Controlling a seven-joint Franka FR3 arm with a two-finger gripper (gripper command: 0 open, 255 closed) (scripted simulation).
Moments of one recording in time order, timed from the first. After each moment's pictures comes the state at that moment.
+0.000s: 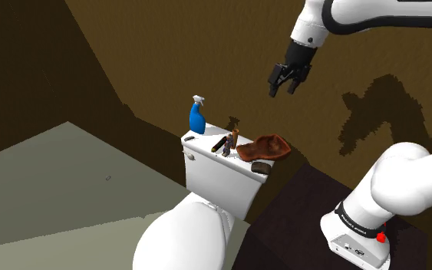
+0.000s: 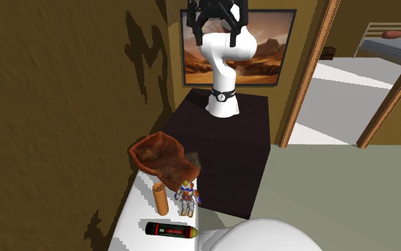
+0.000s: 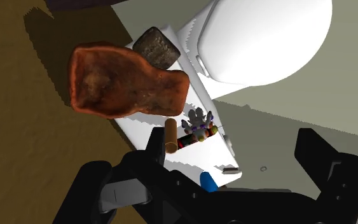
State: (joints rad) arm -0.02 -0.65 0.03 -2.34 0.07 1.79 0.24
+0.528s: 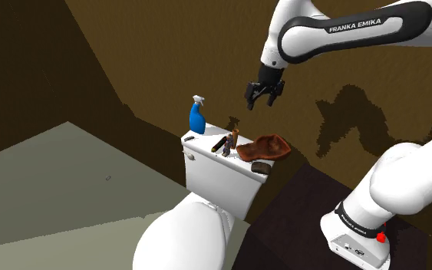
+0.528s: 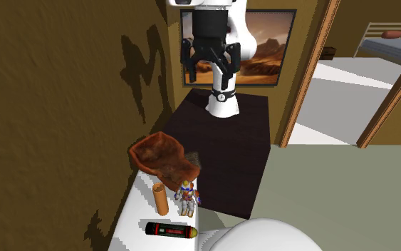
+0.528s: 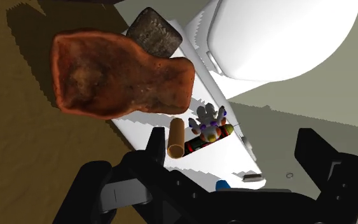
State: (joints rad) arm -0.05 -0.39 0.08 -2.32 0.04 1.99 0.33
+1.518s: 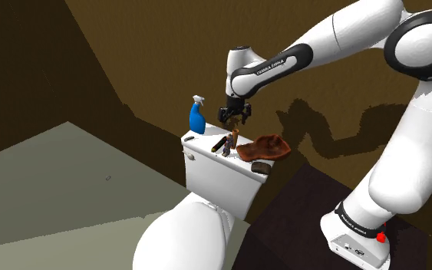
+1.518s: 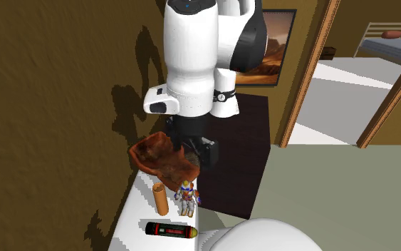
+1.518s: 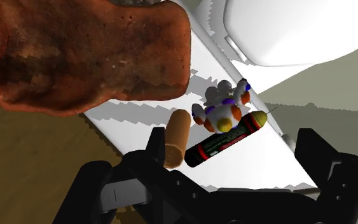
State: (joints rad) arm -0.07 0.18 0.10 -2.09 -0.09 2.21 0.54
